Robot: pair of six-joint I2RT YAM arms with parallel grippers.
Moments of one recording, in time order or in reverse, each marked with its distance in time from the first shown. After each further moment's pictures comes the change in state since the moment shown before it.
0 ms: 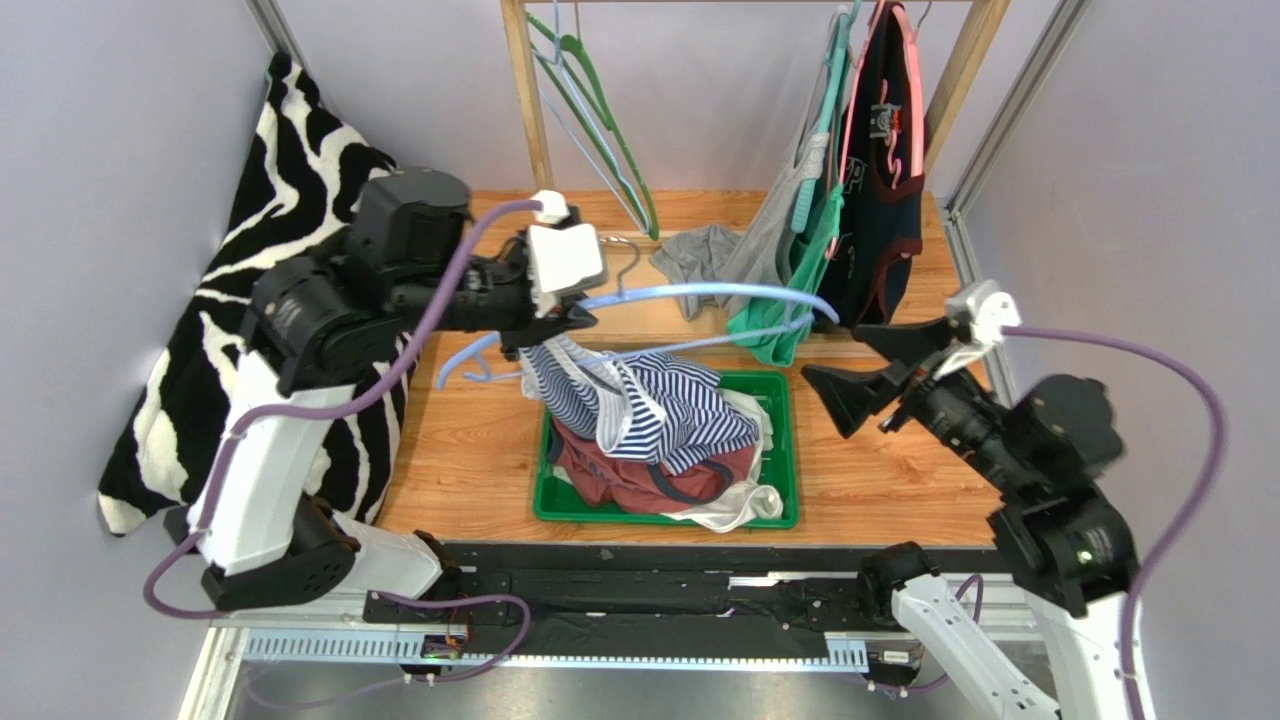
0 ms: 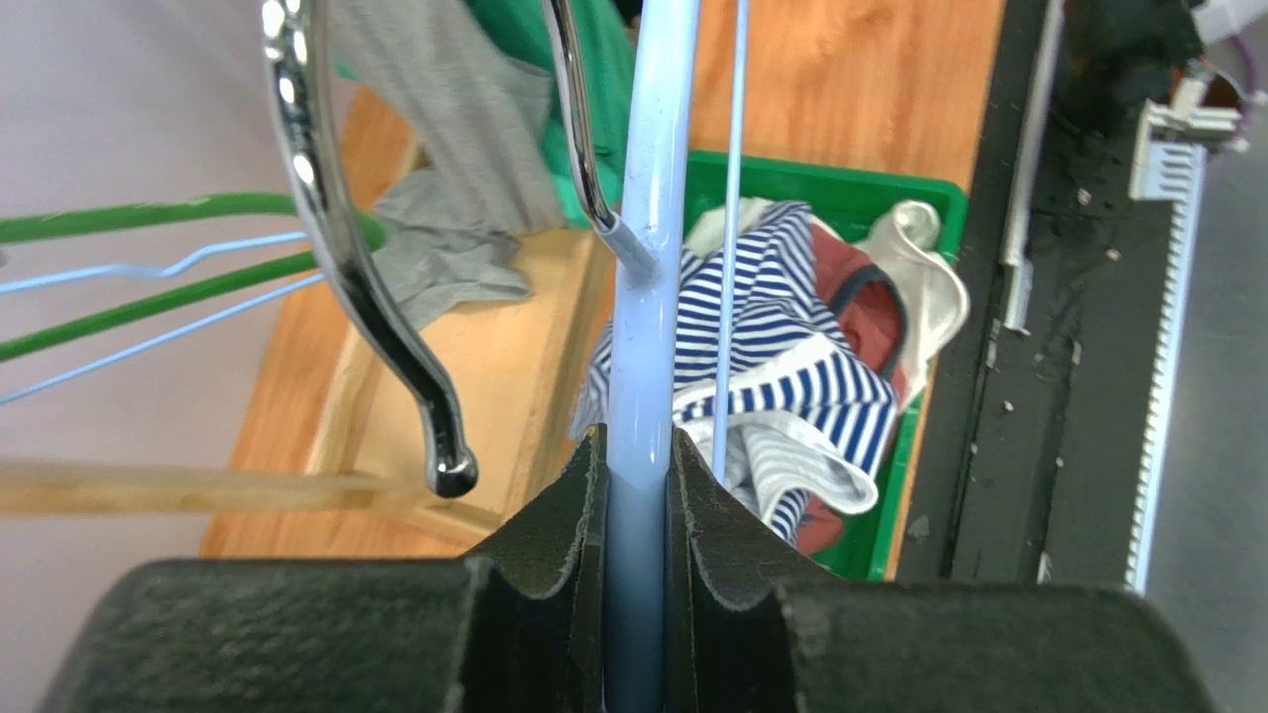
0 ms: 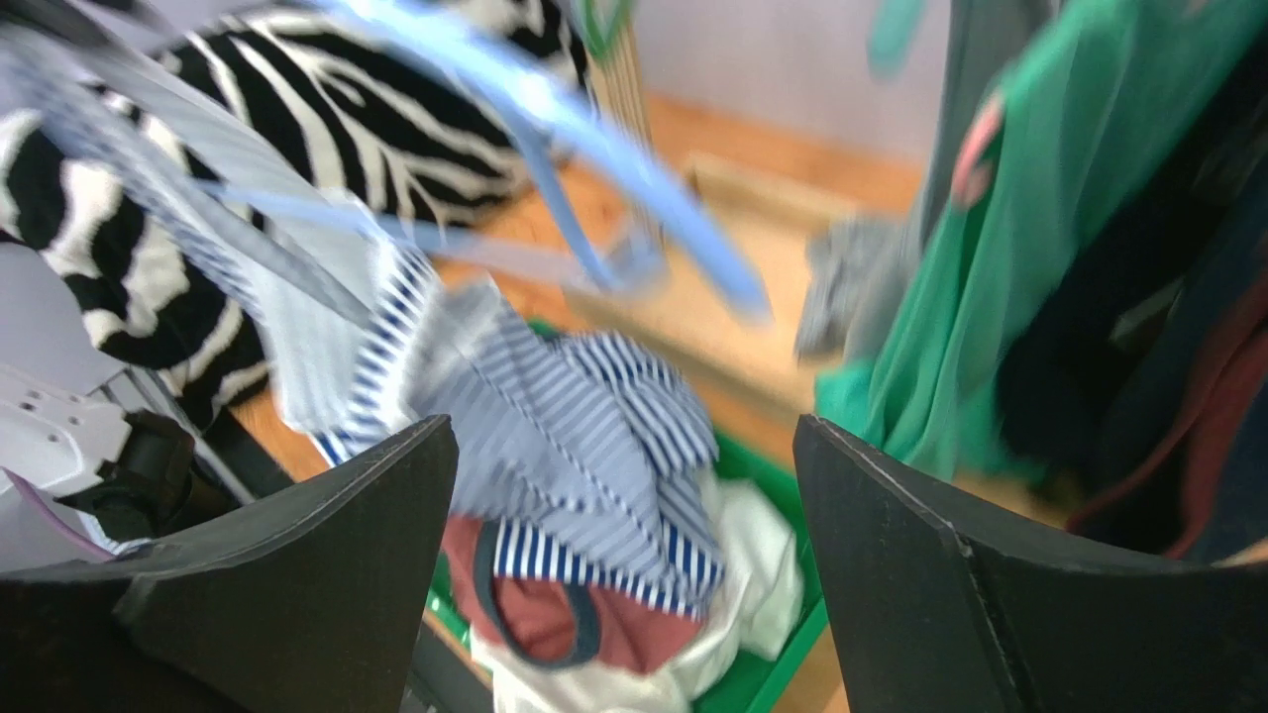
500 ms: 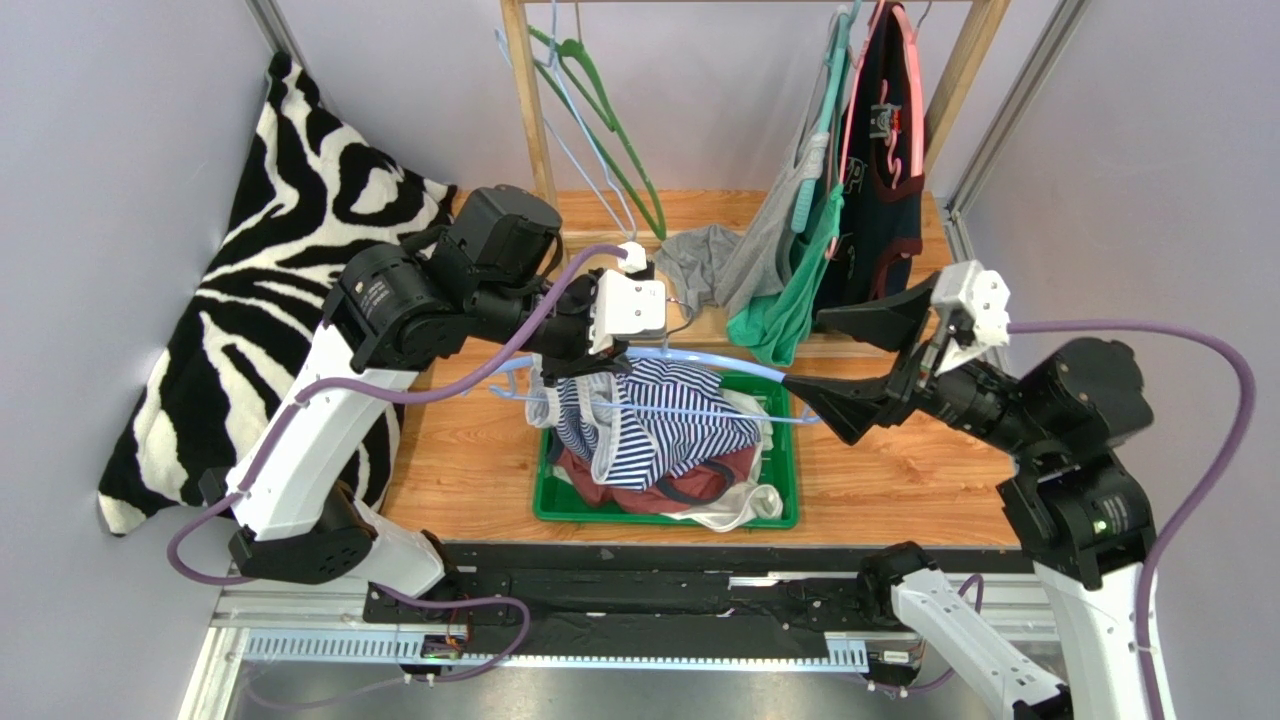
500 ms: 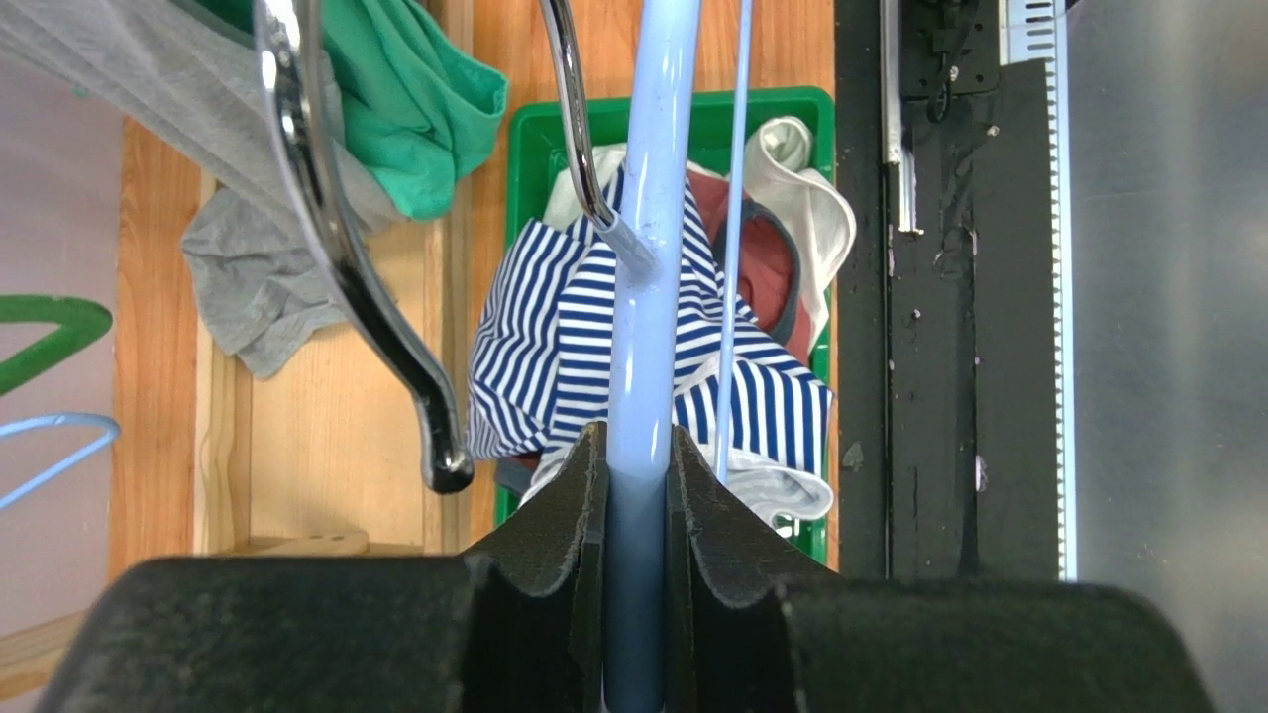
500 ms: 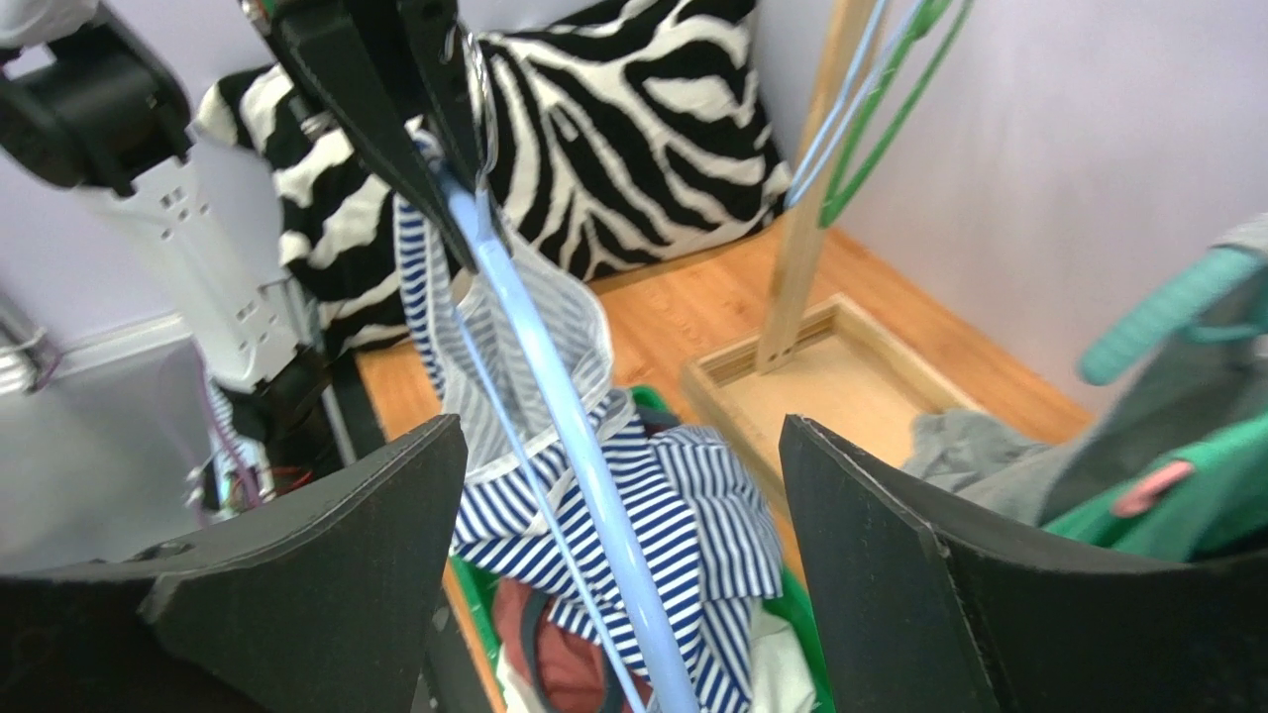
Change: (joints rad) left arm -0.139 0.111 -0.036 -0.083 0.052 0.091; right arm 0.013 0.113 0.222 0.074 -0.326 -0.123
